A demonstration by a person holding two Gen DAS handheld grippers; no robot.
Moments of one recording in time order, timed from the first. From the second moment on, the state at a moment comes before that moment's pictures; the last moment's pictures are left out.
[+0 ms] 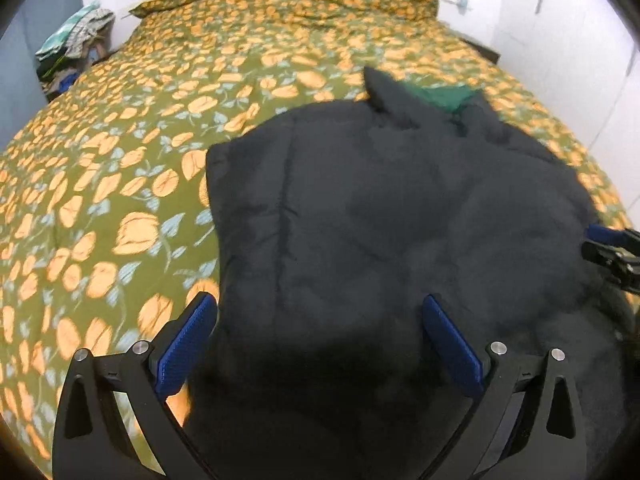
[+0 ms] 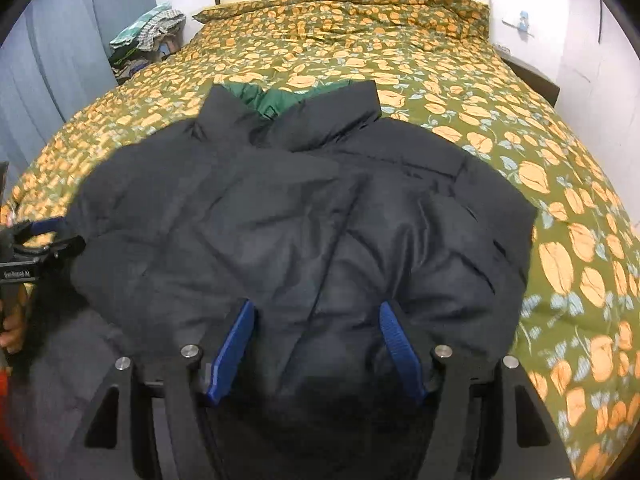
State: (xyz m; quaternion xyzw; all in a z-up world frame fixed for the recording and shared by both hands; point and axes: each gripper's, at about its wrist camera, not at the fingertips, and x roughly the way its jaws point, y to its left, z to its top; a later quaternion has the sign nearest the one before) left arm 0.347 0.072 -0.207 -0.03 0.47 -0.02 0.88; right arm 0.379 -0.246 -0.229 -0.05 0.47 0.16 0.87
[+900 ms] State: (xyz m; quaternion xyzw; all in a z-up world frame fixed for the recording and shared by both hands) left arm 0.191 0.009 -0.248 0.01 0.55 -0.01 0.84; right arm 0.178 -0.266 -0.255 -0.01 0.56 0.07 0.82
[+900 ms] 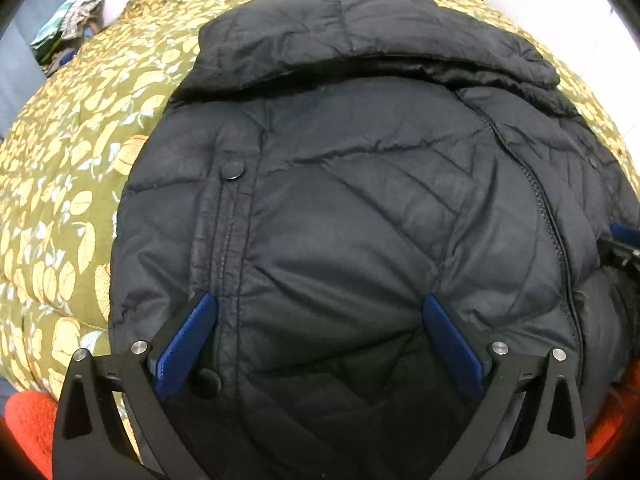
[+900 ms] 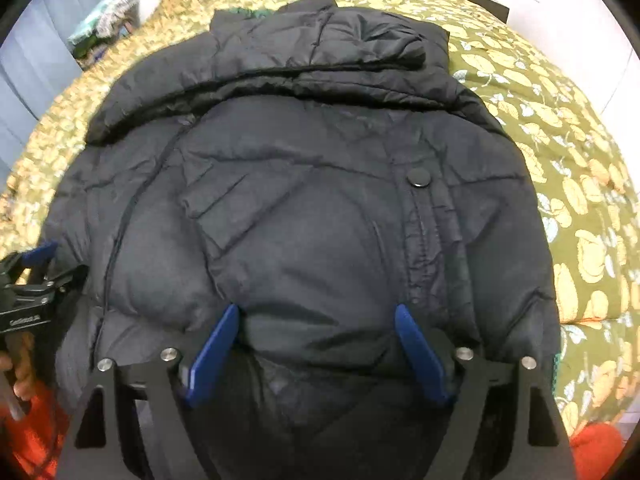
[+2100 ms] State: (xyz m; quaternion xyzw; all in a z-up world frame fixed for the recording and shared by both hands) left arm 0.116 0.123 -0.219 -0.14 0.62 -0.03 0.77; right arm 0.109 -0.406 -0.212 0.13 0.61 0.10 0.78
